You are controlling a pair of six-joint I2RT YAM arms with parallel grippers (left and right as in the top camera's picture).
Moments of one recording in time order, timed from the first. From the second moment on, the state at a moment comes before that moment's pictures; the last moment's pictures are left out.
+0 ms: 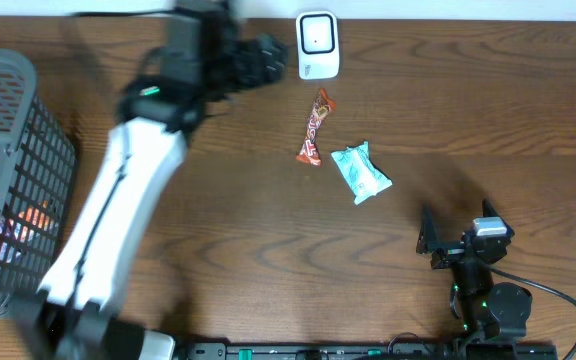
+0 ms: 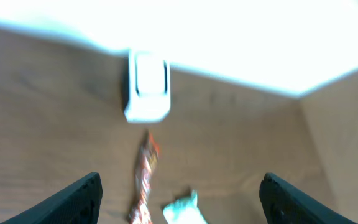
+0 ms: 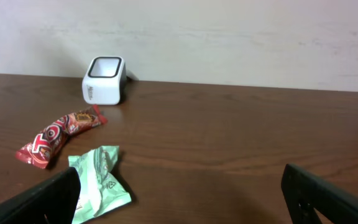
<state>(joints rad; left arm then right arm) -0.23 1.57 1.59 -0.56 0.31 -0.50 -0.02 0.01 0.01 -0.06 -0.11 -0.01</state>
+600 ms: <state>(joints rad) 0.63 1.28 1.58 -0.90 -0.53 -0.42 -0.02 0.01 0.01 -0.06 -0.11 -0.01</state>
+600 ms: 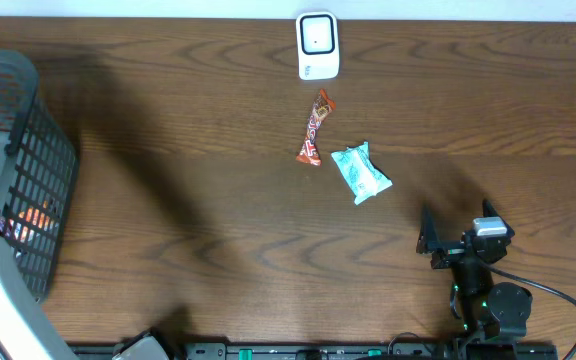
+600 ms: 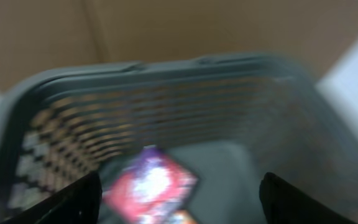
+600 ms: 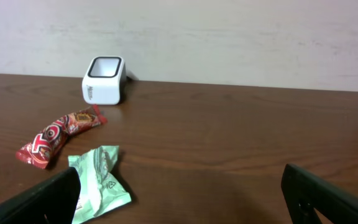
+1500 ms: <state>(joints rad) 0.76 2.02 1.50 -0.91 -0.40 -0.19 -0.02 0.01 0.01 -0.06 -0.11 -0.01</state>
